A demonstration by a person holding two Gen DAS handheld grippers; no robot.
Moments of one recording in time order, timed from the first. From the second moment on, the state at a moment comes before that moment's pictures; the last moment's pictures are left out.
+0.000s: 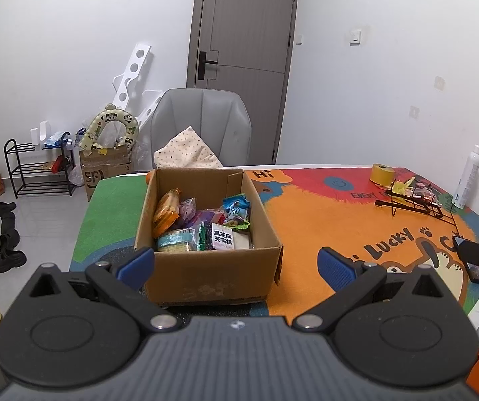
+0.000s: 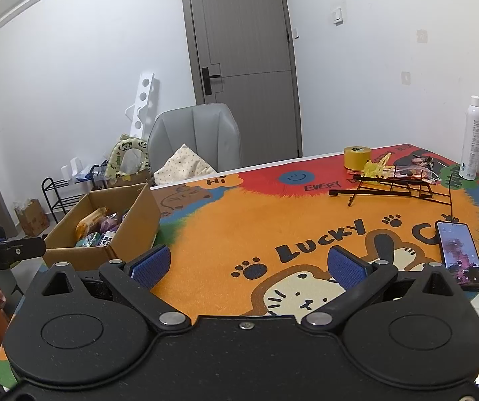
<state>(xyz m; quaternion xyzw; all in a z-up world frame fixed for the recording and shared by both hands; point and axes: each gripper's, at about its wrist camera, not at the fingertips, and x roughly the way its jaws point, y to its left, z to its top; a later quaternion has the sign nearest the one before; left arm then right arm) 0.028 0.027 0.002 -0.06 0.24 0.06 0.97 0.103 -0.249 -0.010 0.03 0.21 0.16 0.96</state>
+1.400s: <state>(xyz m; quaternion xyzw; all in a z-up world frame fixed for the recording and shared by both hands) 0.029 0.026 -0.007 -0.05 0.25 0.05 0.96 0.104 -0.247 -0.013 0.03 0.22 0.17 0.96</state>
